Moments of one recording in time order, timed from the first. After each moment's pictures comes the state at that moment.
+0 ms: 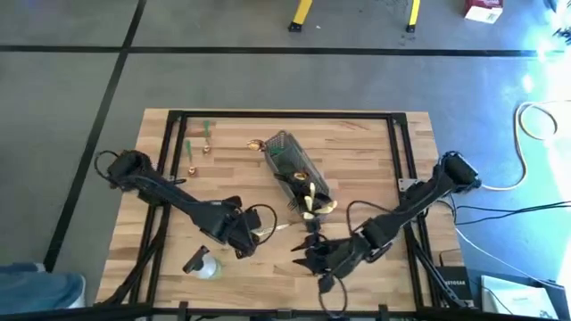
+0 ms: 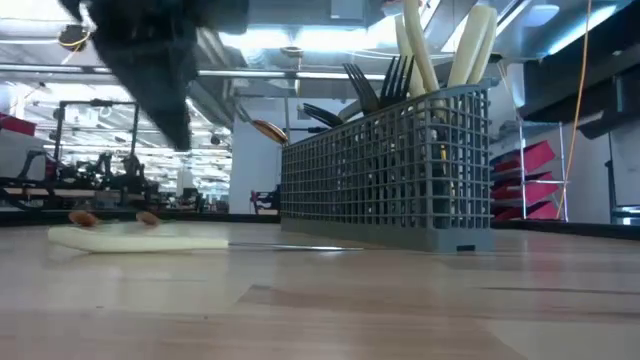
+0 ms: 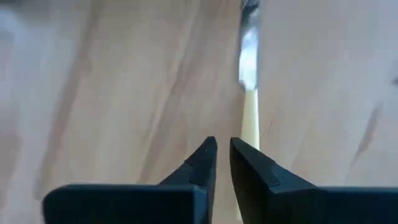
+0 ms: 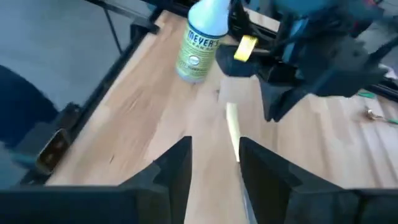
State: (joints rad) left arm -0.48 1.70 1.23 -0.86 -0.39 -0.72; right arm 0.63 1.71 1.28 -0.22 0.44 0.05
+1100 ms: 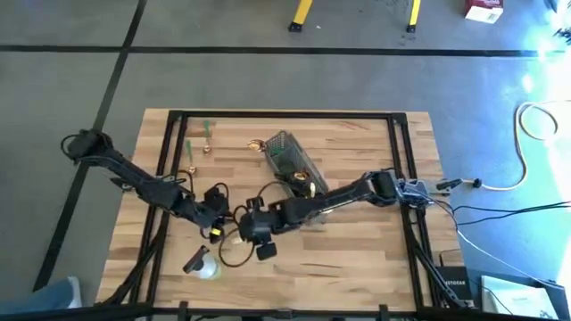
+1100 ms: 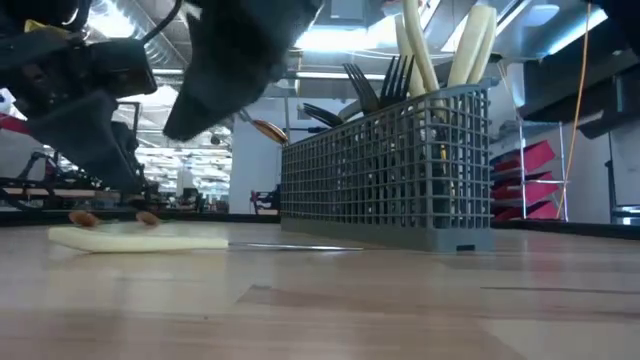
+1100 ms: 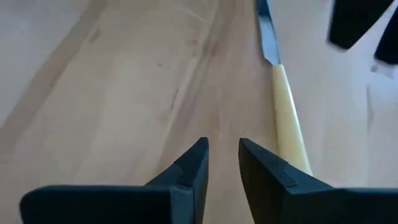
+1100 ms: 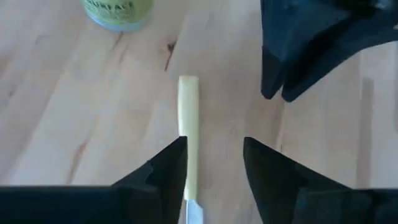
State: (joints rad) left arm -0.47 1.16 0.41 -0.11 -0.37 -0.69; right arm 0.27 2.33 2.03 -0.66 0.08 -0.08
